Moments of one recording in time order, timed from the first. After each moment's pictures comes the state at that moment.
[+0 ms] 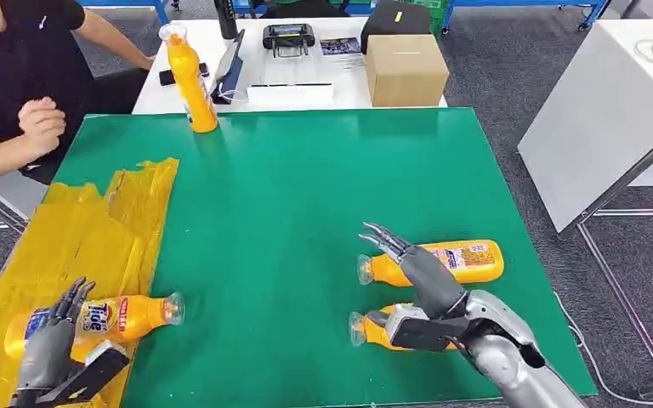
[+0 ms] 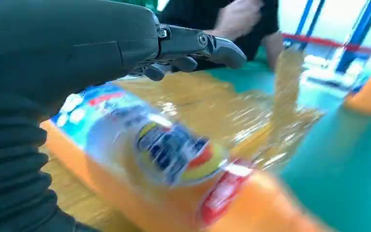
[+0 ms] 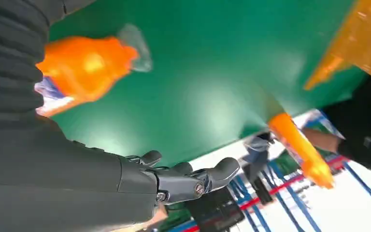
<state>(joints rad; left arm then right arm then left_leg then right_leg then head) 0.21 0.01 0.36 -1.52 -0.95 0.17 -0.53 -0.12 -0.39 0.48 -1.68 0.49 0.15 -0.23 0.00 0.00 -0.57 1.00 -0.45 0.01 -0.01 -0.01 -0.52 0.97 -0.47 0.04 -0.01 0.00</state>
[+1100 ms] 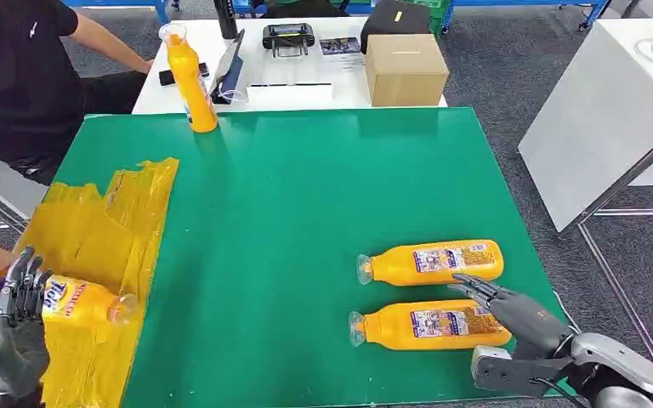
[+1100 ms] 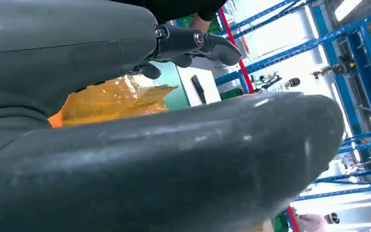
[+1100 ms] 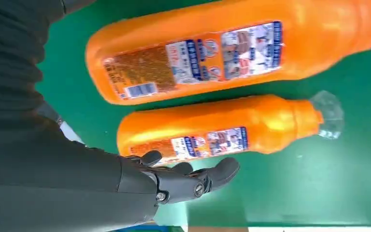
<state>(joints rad) 0.25 -0.13 0.41 -1.86 -0.17 -0.27 -0.56 0.17 -0.82 0.29 -1.92 0.41 0.30 -0.03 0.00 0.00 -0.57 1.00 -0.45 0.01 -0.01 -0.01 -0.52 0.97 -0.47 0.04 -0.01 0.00</state>
